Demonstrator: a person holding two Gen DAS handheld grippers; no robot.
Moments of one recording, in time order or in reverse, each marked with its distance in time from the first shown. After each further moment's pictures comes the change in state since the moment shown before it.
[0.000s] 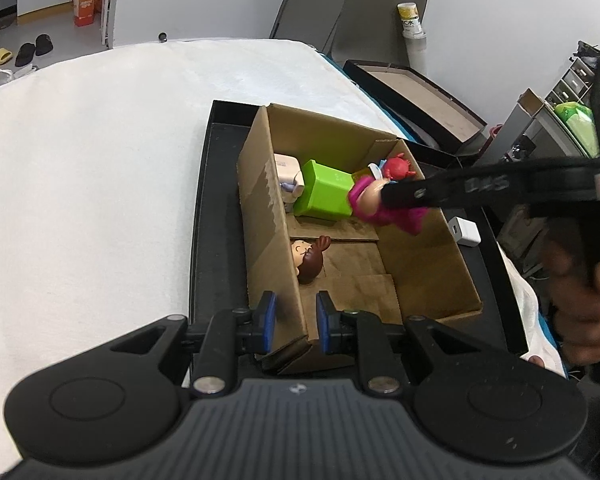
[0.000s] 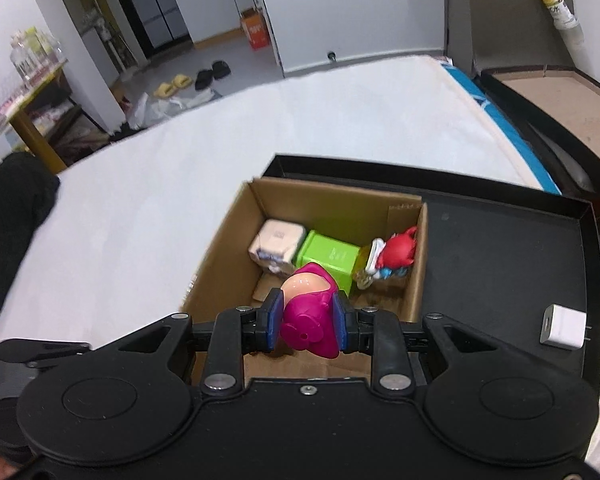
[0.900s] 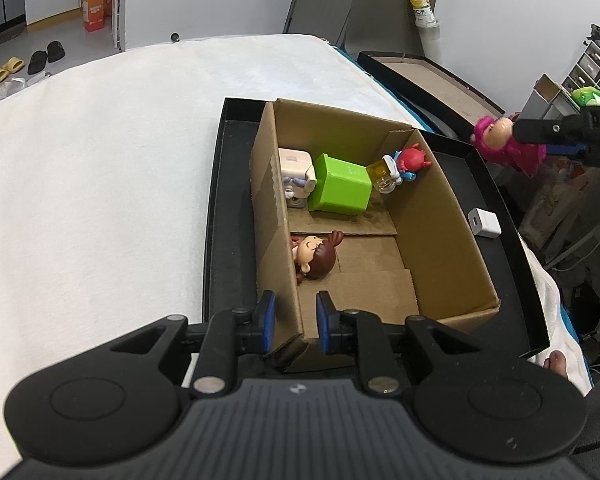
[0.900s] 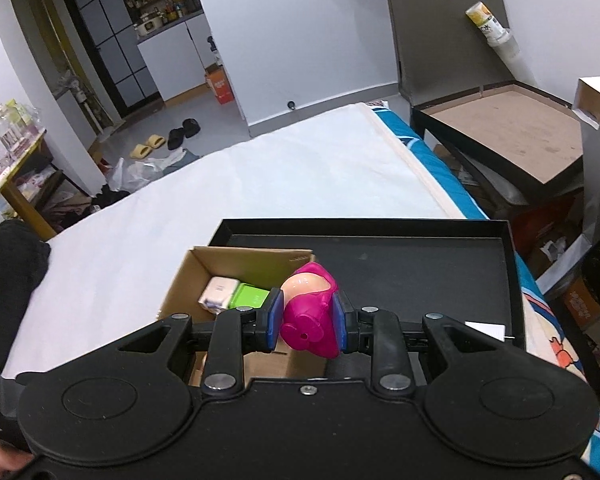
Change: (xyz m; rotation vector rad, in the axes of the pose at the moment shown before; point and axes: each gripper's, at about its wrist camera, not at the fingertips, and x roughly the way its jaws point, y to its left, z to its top) left arm 0.003 -0.011 0.000 0.024 0.016 0.084; right arm -0.067 -0.072 0.008 0.110 -0.148 -0.013
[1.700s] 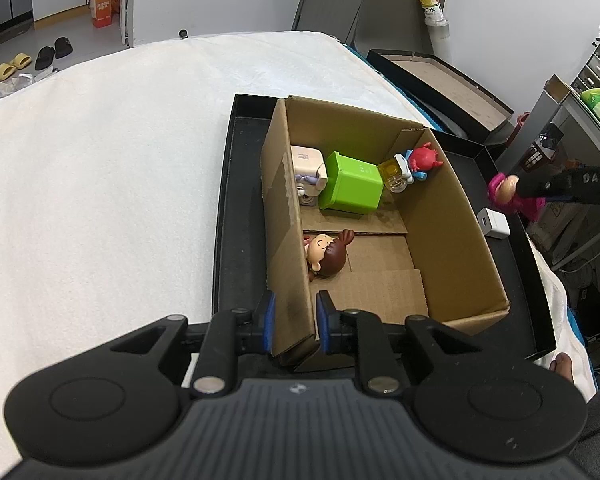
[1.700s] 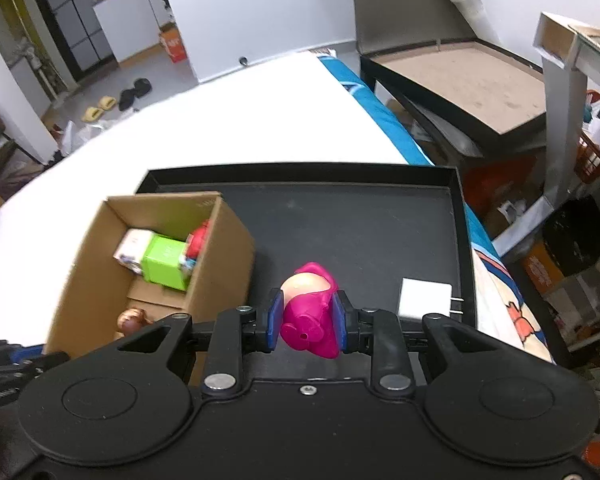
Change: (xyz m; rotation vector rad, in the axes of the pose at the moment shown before) left arm 0.002 0.007 0.001 -0.016 0.012 0.019; right arm 0.028 -0.039 -0.021 0.009 0.126 -0.135
